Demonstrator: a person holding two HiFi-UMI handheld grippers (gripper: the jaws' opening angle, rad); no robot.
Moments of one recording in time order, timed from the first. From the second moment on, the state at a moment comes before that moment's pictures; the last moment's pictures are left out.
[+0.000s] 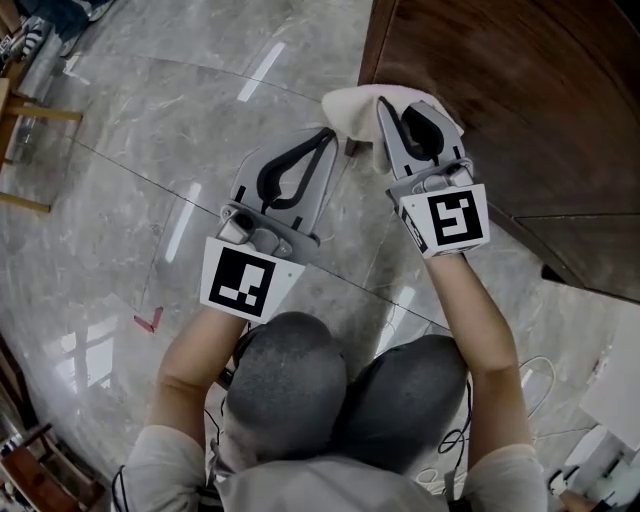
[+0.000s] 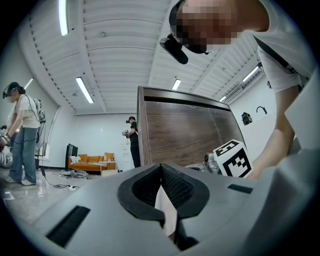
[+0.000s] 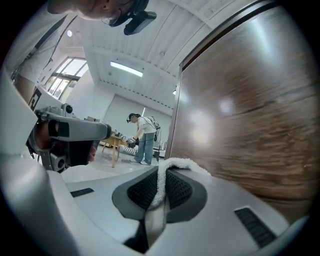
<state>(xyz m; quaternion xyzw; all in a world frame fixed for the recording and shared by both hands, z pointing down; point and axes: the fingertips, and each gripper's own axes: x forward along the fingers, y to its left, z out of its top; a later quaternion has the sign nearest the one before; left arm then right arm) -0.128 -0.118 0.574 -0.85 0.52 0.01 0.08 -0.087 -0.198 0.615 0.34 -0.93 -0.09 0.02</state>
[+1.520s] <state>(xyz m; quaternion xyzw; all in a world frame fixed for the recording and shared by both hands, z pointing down) -0.061 -0.110 0.572 -0.88 0.47 0.01 0.09 0.040 -0.182 0.608 0.41 -0.90 -0.10 0.05</state>
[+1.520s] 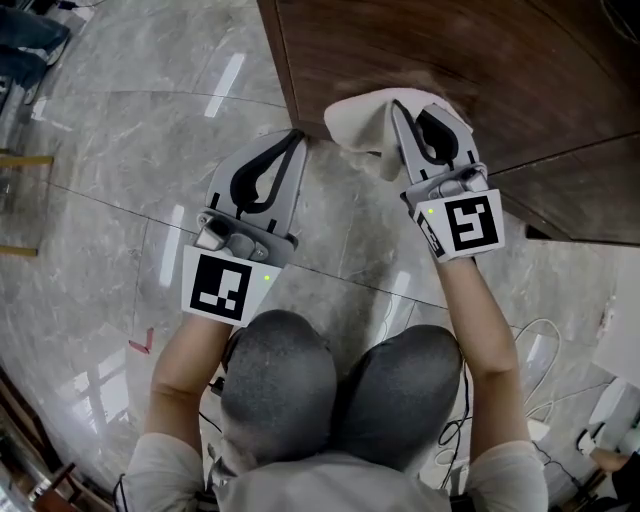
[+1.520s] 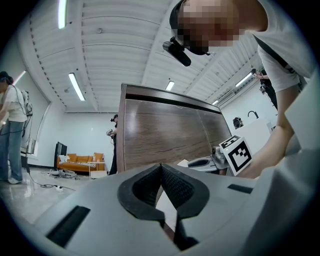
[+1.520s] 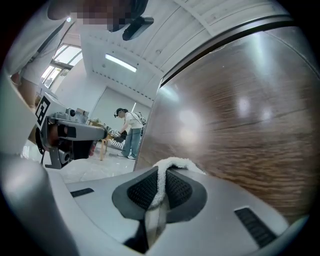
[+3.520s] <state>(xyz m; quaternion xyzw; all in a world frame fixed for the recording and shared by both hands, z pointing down) 0.016 -0.134 0.596 -0.91 0.40 0.01 0.07 0.233 -0.151 0.622 0.57 -0.82 -0.07 0.04</state>
